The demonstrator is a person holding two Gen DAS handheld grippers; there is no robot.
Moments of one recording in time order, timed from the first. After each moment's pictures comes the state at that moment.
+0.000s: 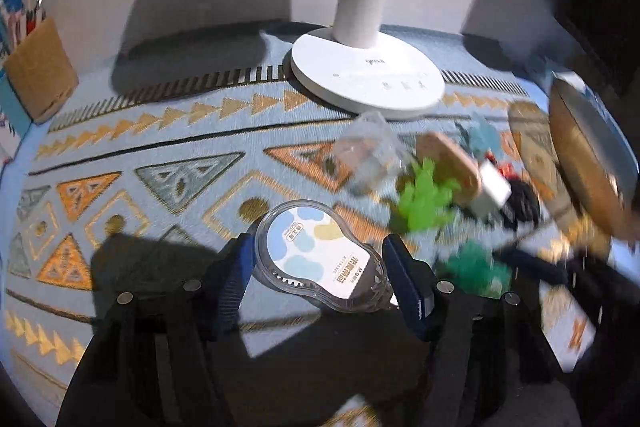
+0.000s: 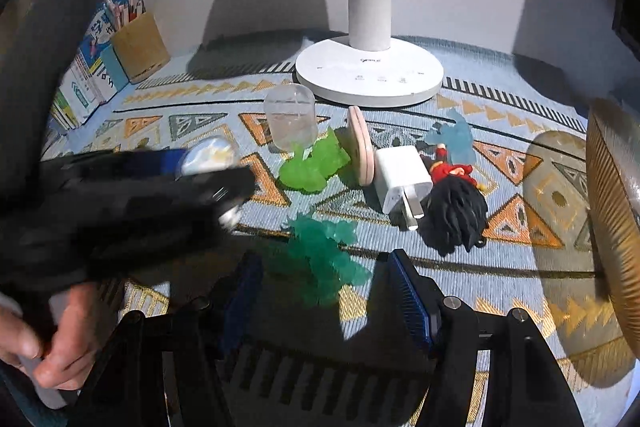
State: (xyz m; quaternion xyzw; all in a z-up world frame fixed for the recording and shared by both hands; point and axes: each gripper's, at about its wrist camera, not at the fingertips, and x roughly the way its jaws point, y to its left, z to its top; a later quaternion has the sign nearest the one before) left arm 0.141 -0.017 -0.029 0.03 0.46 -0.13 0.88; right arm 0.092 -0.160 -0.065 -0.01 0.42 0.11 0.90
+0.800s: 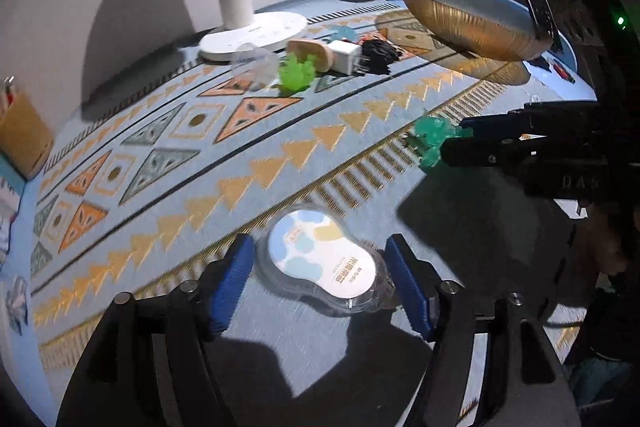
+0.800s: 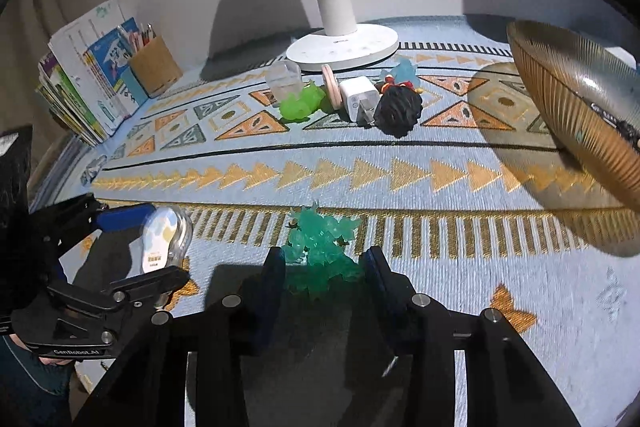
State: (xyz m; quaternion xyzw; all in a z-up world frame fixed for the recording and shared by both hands) left arm 0.009 -0.002 -0.030 0.16 0.42 -0.26 0.85; right arm -0.002 -0.193 -0.069 0.07 0.41 0.12 0.90
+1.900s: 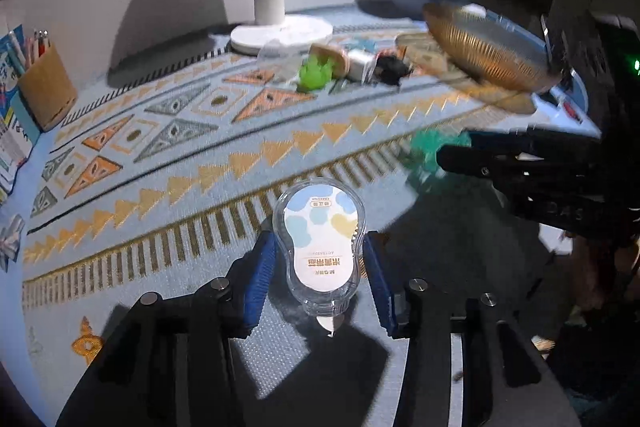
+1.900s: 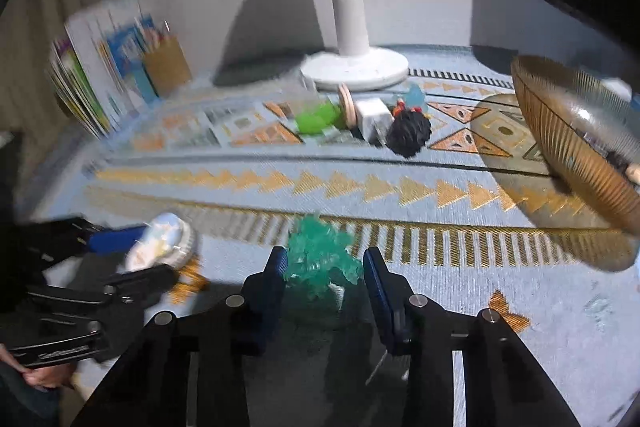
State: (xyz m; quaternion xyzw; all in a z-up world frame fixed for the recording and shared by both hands) left arm -0.012 0.004 -0.017 0.09 0.42 -0.23 0.88; right arm -0.021 -0.190 -0.056 0.06 0.37 0.13 0.92
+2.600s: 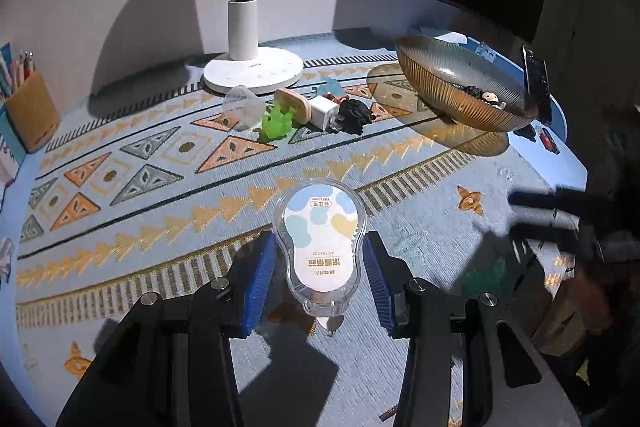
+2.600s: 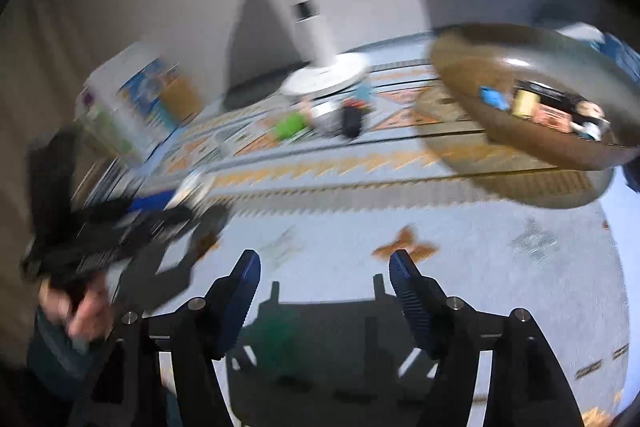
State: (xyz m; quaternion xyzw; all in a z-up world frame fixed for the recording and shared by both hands) left arm -0.007 -0.027 0.010 0.07 0.40 -0.25 0.88; right arm -0.088 -0.256 -0.033 0.11 0.37 0.17 0.91
